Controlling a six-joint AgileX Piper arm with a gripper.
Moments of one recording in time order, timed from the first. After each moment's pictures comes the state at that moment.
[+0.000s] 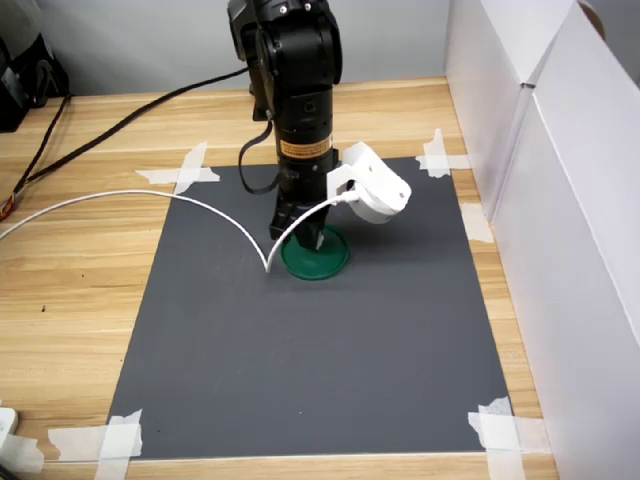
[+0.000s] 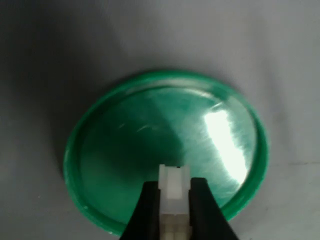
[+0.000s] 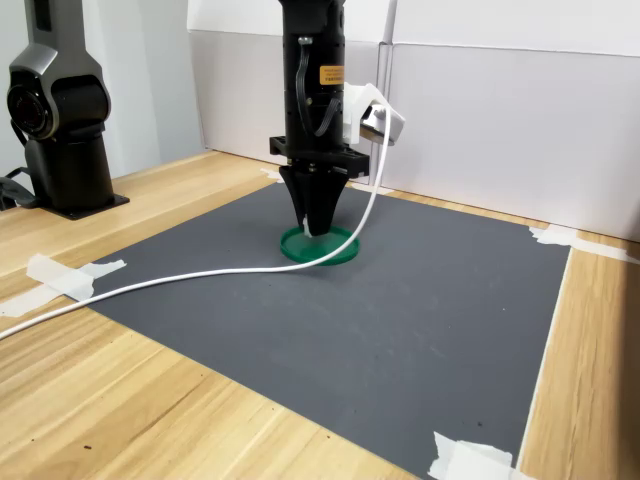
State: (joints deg) arm 16.4 98.1 -60.0 -3.7 44.8 -49.4
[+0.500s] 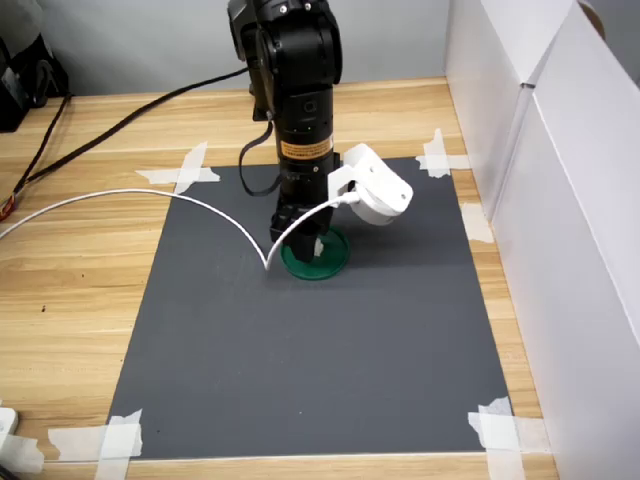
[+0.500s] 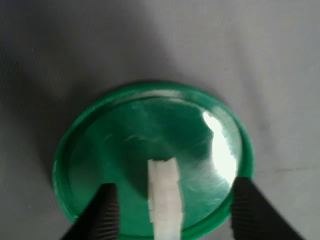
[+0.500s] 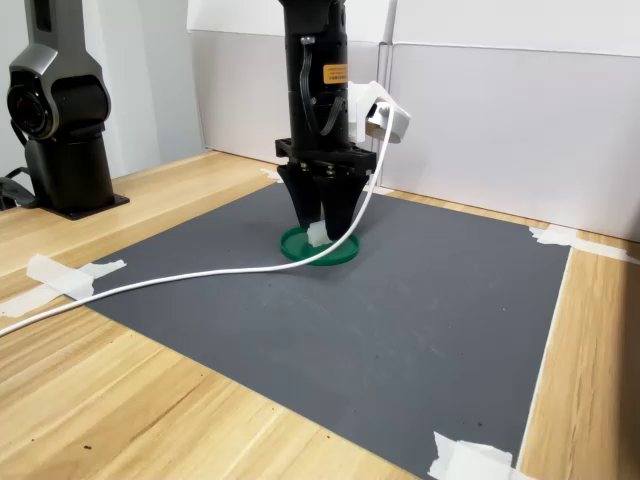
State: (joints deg) arm 16.4 97.0 -59.9 -2.7 42.4 -49.4
